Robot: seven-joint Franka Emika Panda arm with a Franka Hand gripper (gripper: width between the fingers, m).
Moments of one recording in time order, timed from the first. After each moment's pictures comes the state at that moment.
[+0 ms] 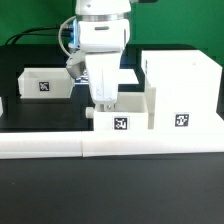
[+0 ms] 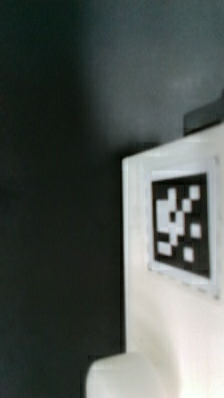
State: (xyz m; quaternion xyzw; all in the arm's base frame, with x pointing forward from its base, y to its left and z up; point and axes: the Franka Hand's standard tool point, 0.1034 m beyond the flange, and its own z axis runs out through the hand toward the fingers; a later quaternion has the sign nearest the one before) arm 0.539 -0.005 0.013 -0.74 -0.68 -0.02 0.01
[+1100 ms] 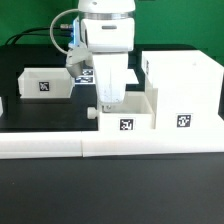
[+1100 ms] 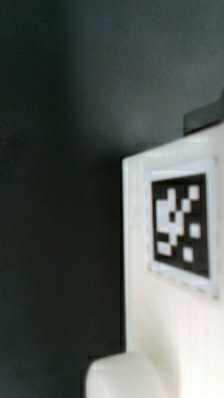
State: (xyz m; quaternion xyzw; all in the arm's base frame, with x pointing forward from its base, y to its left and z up) arm 0.545 -0.007 0.018 -0.71 -0.71 0.00 0.01
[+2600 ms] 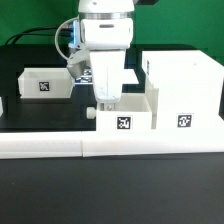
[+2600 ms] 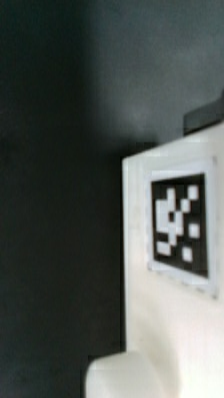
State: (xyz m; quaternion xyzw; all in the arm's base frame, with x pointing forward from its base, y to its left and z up) arm 0.545 -0.005 0.015 -0.73 -0.68 -0.03 -0.01
